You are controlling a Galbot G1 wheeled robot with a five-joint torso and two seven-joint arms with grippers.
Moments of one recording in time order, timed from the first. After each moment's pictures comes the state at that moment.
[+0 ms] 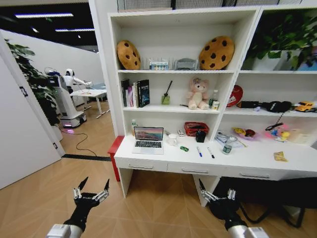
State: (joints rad) left arm 1.99 -1.42 -0.75 -2.48 -0.12 0.13 0.06; right arm -1.99 1.30 0.68 2.36 0.26 0.08 0.07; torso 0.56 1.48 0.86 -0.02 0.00
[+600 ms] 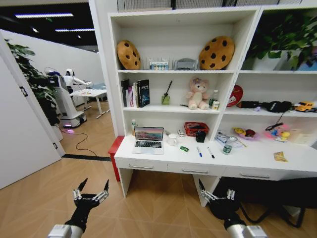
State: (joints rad) left arm 1.98 -1.44 -0.75 -2.47 -0.12 0.12 0.05; right arm -1.98 1.31 0.68 2.35 0.27 0.08 0.08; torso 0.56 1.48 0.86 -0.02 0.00
